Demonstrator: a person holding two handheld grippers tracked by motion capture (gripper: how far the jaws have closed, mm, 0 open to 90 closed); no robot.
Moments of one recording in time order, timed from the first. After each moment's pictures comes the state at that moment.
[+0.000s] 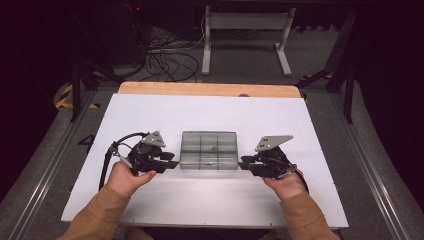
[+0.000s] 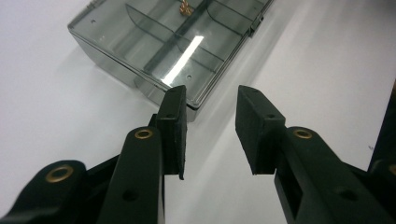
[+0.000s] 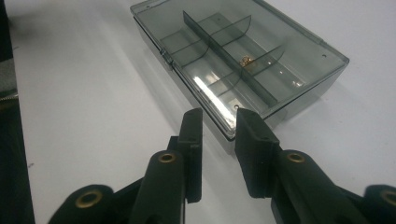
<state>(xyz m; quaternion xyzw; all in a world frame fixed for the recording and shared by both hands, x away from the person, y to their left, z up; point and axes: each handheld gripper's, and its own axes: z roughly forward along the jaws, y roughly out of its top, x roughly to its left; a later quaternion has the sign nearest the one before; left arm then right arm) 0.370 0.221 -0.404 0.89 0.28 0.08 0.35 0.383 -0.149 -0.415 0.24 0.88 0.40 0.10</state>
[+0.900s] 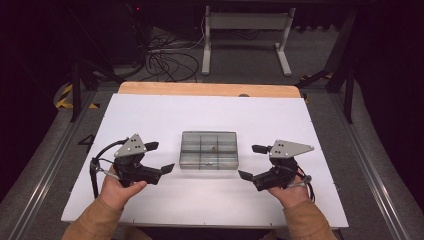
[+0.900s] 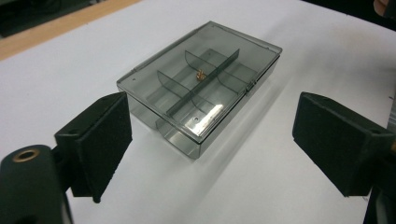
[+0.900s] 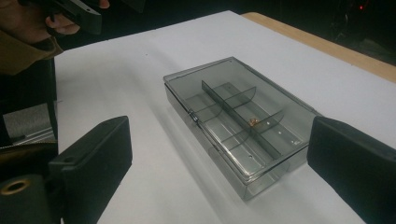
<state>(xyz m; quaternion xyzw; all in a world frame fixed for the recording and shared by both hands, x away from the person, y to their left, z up) 0.329 0.244 -0.398 0.81 0.30 0.17 0.48 0.353 -0.164 -0.400 0.20 0.82 0.52 0.13</state>
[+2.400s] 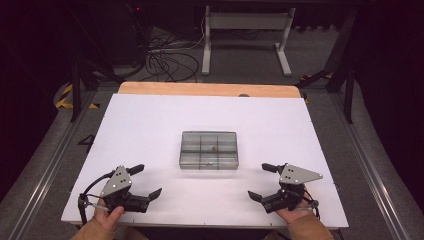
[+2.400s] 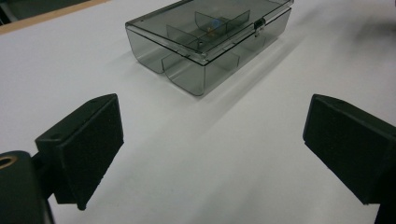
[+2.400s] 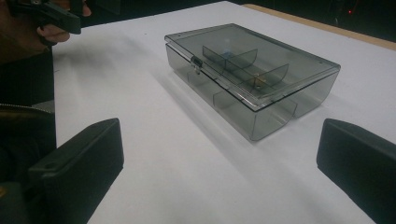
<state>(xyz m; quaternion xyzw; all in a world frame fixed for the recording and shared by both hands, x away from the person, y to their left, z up) 0.288 0.276 -0.470 0.79 0.30 0.21 0.50 0.326 -0.195 -0.459 0.21 0.80 0.54 0.15</state>
